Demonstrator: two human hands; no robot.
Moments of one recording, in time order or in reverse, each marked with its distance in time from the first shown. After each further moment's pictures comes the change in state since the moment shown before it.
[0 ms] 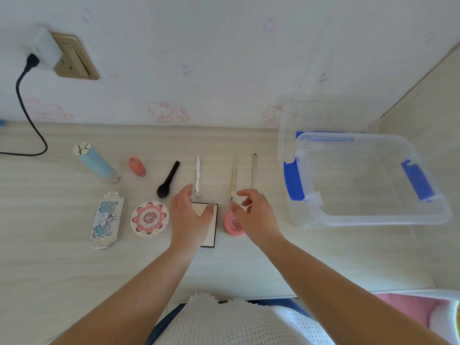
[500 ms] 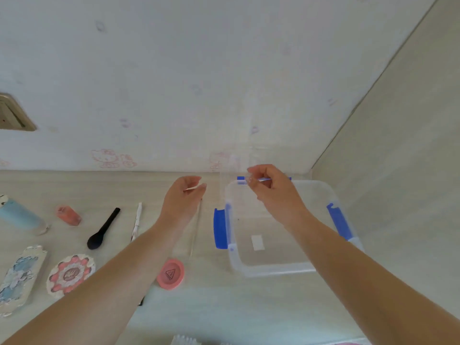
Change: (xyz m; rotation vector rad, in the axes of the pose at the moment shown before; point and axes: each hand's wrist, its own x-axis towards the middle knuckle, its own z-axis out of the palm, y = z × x) left_hand 0.043 0.156 0.070 -0.375 -0.145 -0.036; right_hand 0.041 -0.040 -0.202 0.169 0.122 -0.230
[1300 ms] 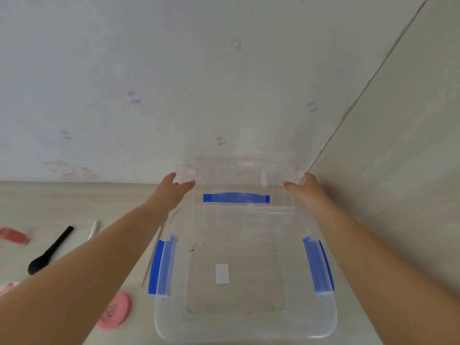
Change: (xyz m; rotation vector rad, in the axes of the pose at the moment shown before) left_hand 0.096 0.013 0.100 0.156 -0.057 -0.296; right_hand 0.150 0.123 -0.148 -0.197 0.087 0.448
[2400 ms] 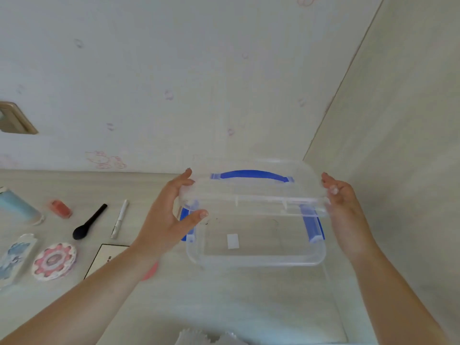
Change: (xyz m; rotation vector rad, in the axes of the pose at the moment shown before) left_hand -0.164 -0.064 -0.044 0.109 0.007 0.834; right_hand -0.174 0.055 -0.033 0.501 0.063 -0.453
